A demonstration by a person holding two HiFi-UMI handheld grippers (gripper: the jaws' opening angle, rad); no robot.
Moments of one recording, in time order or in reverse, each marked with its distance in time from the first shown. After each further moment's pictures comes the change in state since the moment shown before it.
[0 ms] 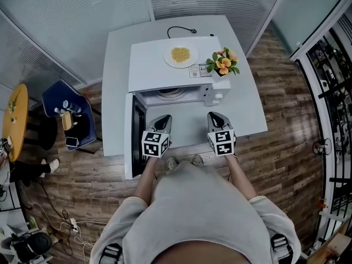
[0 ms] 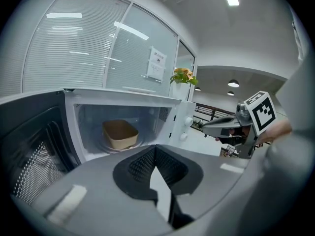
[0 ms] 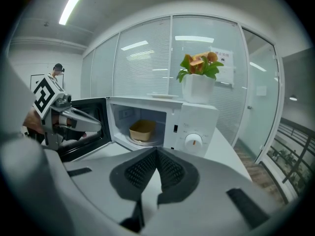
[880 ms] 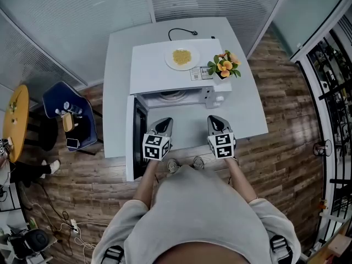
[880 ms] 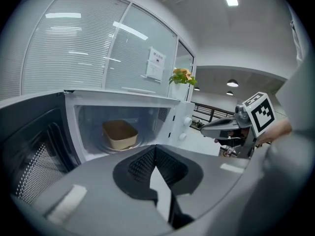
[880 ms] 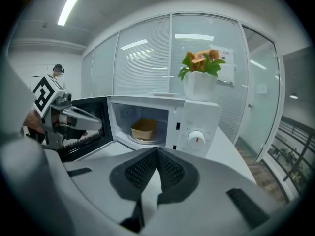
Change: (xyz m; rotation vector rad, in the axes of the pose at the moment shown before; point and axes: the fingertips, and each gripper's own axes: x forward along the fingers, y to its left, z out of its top) left arm -0.003 0.000 0.001 0.008 -0.001 -0.010; right arm 0.002 0.007 -0.002 0.010 0.009 0.013
